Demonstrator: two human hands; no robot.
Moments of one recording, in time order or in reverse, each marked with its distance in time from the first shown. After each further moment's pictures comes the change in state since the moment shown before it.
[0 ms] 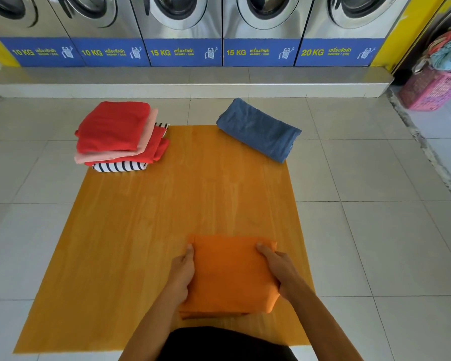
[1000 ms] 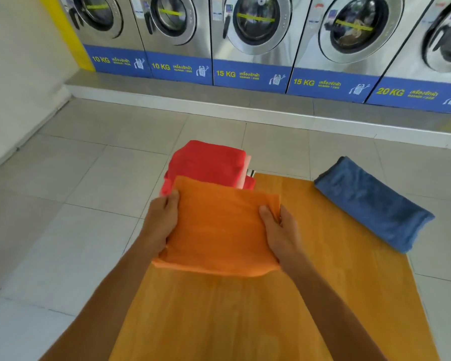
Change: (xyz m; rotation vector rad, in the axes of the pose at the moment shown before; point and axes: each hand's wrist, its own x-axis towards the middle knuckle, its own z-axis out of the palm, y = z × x) left_hand 0.099 0.260 -0.261 0.037 0.264 0.510; right_hand 0.035 -0.233 0.305 -0.245 -0.020 -0.643
